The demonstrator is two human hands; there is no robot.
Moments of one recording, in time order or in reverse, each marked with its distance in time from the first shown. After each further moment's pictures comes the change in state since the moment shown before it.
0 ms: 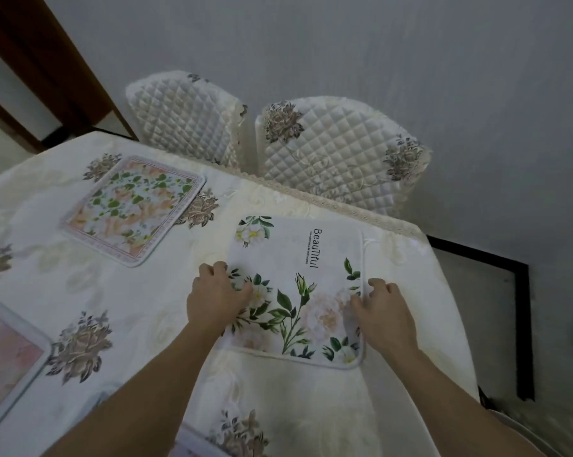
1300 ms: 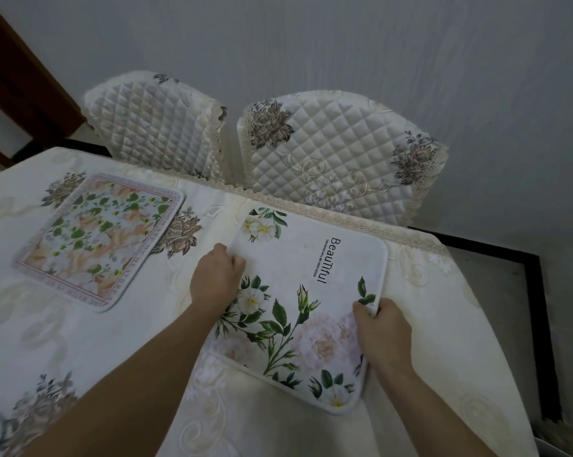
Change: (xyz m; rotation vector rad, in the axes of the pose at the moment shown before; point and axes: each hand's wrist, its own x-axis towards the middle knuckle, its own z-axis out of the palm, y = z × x) left_hand 0.124 0.022 0.026 -0.062 0.164 0.193; right_hand 0.042 -0.029 0.040 0.475 0.084 0.320
